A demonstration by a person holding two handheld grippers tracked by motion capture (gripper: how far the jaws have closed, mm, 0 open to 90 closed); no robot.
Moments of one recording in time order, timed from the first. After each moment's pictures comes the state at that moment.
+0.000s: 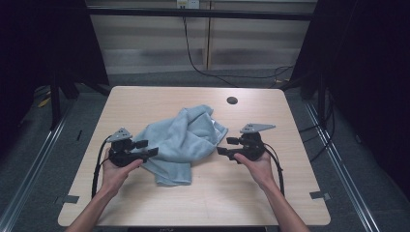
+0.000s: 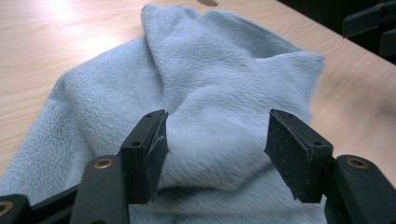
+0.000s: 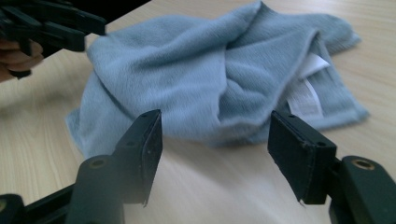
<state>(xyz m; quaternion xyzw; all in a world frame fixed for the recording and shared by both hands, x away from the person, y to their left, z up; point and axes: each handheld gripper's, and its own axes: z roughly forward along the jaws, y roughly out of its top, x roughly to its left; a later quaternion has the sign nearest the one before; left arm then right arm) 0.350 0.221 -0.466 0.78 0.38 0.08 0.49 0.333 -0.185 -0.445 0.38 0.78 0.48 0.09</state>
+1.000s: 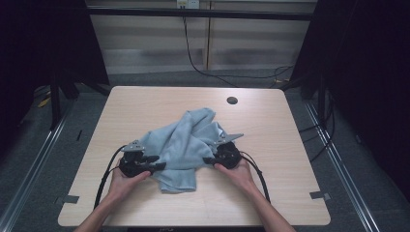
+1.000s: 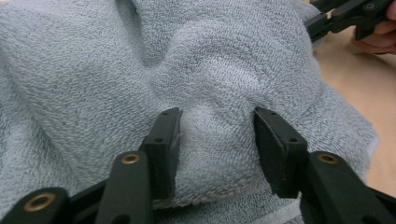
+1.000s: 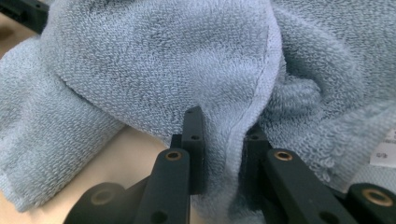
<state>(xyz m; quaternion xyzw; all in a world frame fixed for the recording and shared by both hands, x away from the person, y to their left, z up) 0.330 0.204 -0.497 0.83 0.33 0.02 0.45 0.336 -0.135 -0.504 0.37 0.84 0.40 0.06</state>
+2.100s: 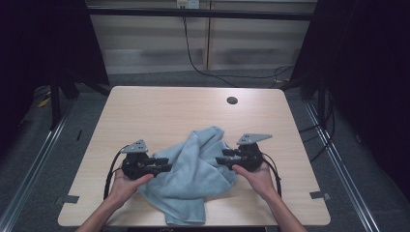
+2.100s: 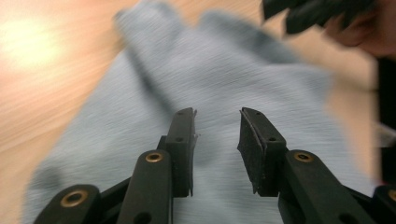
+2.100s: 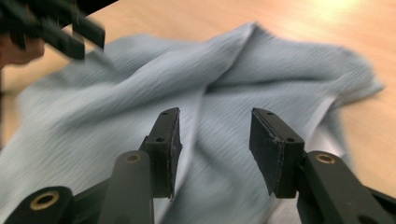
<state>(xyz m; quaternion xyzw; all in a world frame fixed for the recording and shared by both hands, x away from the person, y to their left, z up) 0.322 0.185 -0.473 0.83 0.30 0.00 0.47 0.310 -0.179 -0.455 0.37 0.80 0.47 0.07</state>
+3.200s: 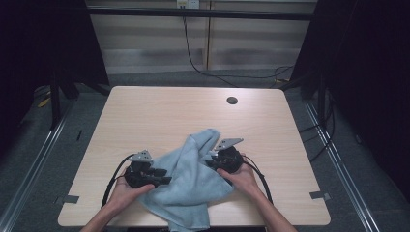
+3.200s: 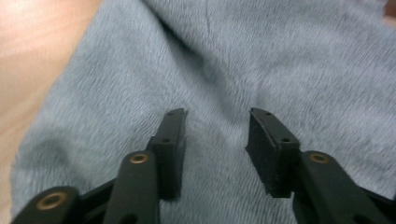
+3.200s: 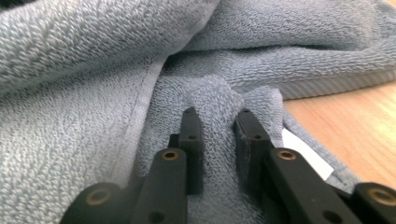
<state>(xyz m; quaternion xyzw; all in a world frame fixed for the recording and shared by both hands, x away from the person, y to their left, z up) 0.309 0.185 -0.491 0.85 0.29 -0.03 0.43 0.327 -0.134 -0.503 0.35 0.85 0.38 0.10</state>
